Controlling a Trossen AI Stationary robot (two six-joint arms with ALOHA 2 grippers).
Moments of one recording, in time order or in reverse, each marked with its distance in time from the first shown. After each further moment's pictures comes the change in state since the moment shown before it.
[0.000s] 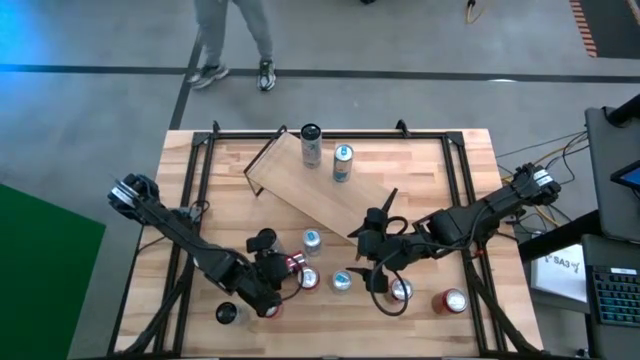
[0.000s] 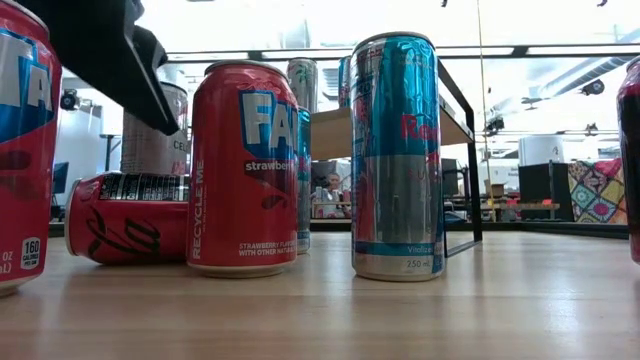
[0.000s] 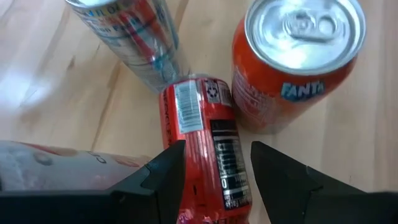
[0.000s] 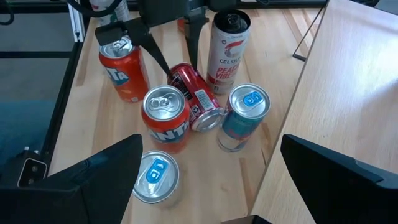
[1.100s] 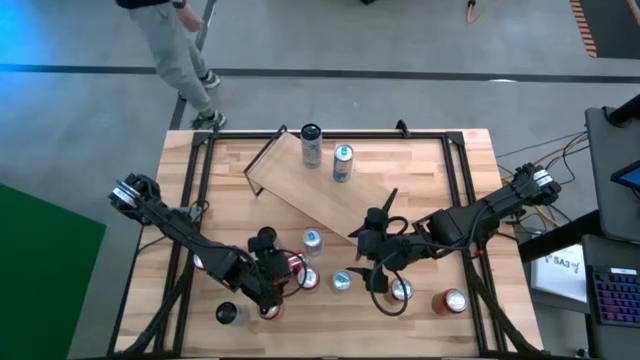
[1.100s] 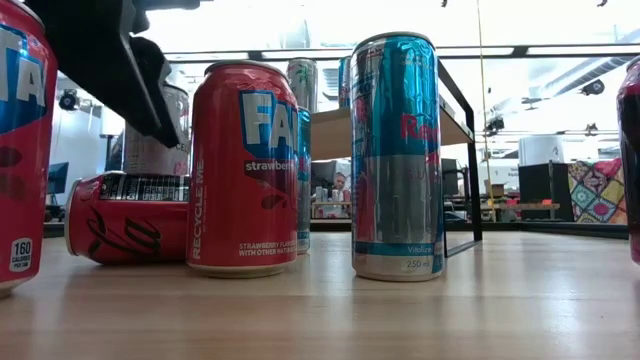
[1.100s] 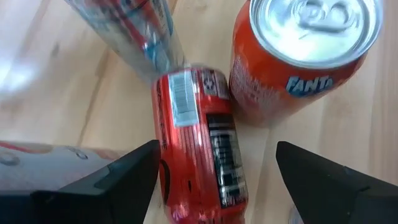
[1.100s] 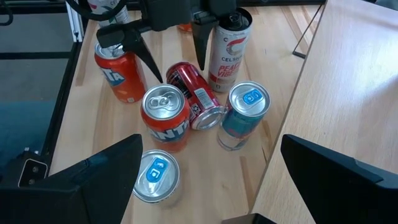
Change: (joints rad) left arm 0.020 0.020 -0.008 -0.015 0.089 -0.014; right arm -0.001 0.001 -0.001 -0.003 0.000 0.013
